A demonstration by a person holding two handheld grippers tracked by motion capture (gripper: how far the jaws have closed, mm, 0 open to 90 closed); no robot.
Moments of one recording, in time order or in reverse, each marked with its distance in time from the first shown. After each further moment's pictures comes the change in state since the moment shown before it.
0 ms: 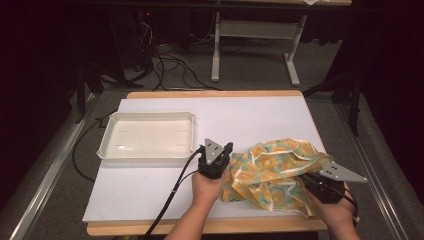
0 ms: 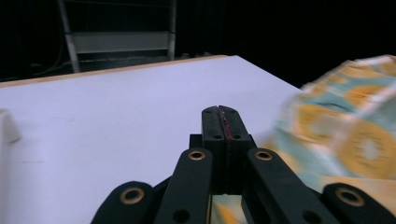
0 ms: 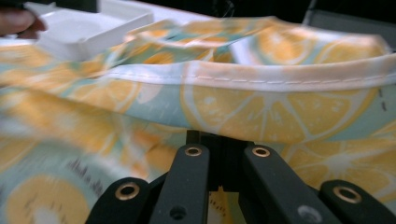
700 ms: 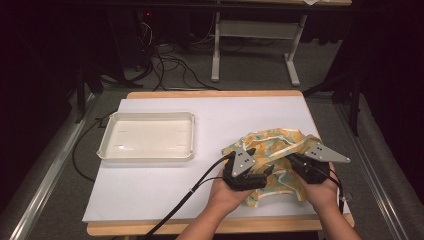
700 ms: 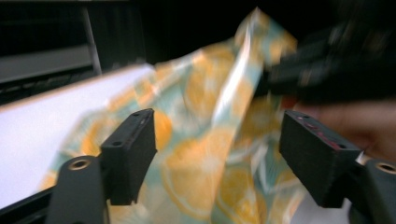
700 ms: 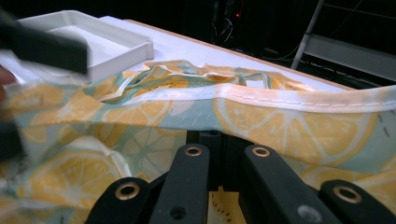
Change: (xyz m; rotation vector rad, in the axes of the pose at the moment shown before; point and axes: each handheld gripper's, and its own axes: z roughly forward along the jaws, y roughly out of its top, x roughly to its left) left arm -0.075 0.010 0.007 0.041 -0.283 0.187; right arm 0.009 0.044 0.039 -0.045 -0.014 -0.052
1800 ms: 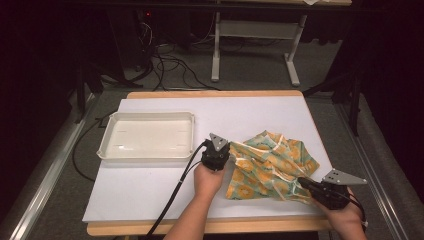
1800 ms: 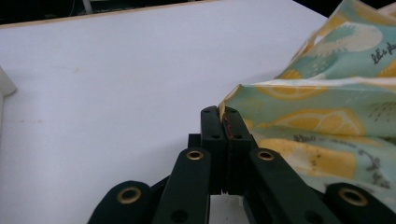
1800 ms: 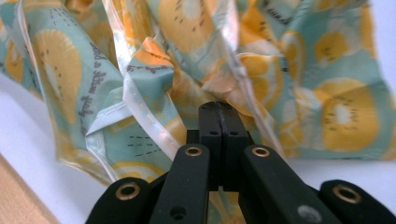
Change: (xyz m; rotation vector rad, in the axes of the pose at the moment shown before) left arm 0.089 -0.045 0.019 0.182 0.328 -0.222; right arm -0.025 -0.081 -0.041 0.225 0.070 0.076
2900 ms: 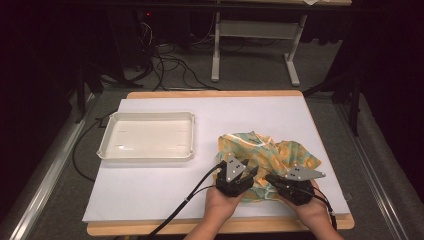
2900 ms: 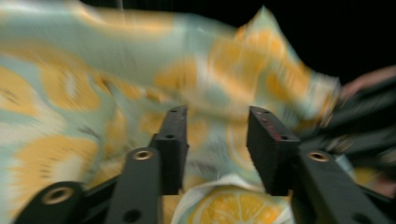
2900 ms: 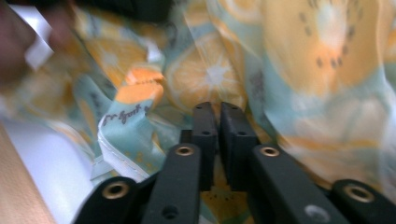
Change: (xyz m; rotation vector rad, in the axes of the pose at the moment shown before) left arm -0.072 -0.018 -0.043 -0.105 -0.241 0.106; right arm 0.062 0.040 0.046 -0.011 0.090 -0.123
